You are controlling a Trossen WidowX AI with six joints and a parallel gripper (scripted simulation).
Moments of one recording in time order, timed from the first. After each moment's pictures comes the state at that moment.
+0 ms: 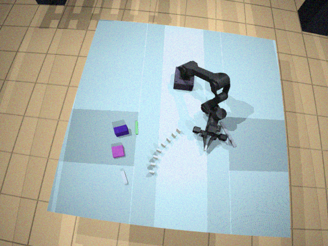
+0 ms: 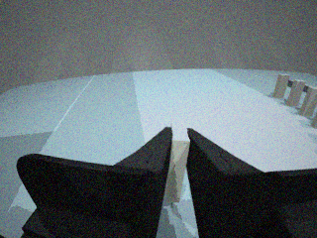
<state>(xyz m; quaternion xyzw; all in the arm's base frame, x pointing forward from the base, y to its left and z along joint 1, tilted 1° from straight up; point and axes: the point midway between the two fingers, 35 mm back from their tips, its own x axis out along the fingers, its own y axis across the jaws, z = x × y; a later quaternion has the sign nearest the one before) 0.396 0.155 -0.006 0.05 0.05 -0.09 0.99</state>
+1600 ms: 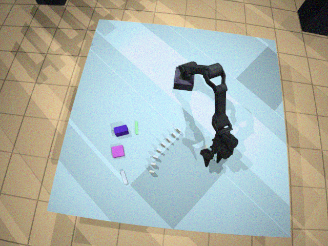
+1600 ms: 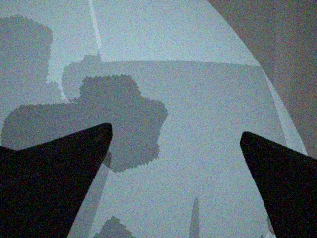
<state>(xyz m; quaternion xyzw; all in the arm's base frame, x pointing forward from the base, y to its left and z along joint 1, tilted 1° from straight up) 0.486 0.192 0.014 -0.31 0.32 0.09 0.89</state>
